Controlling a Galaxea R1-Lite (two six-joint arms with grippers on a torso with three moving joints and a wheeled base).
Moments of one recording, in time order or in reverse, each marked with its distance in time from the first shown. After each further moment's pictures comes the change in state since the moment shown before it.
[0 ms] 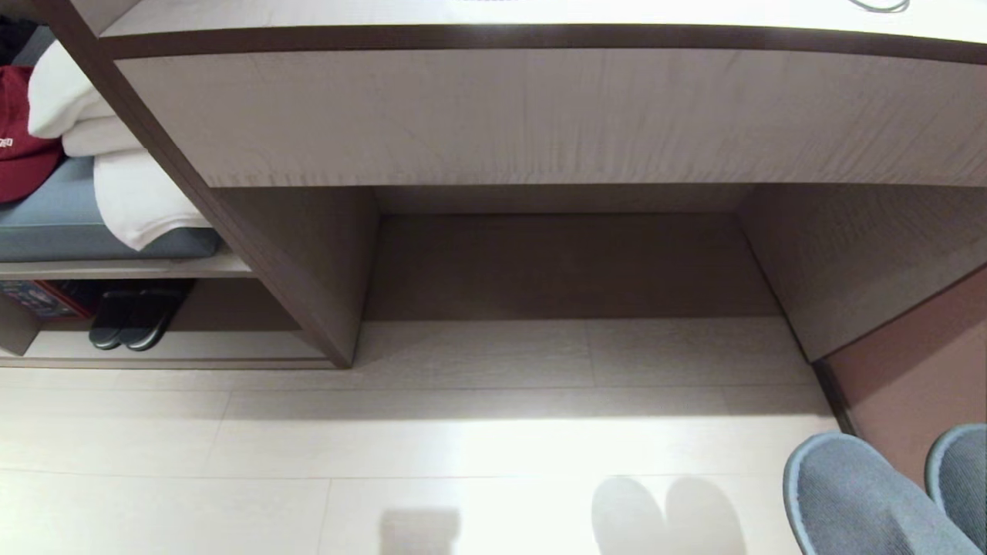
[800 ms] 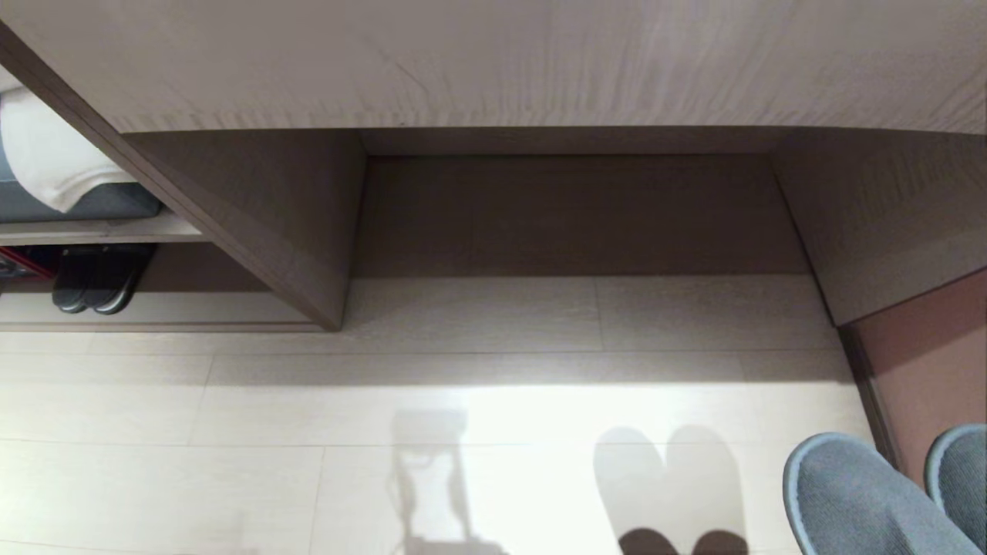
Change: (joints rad) left arm 0.000 0.000 0.000 0.000 0.000 0.000; right arm 0.000 0.000 0.000 0.000 -0.001 0.000
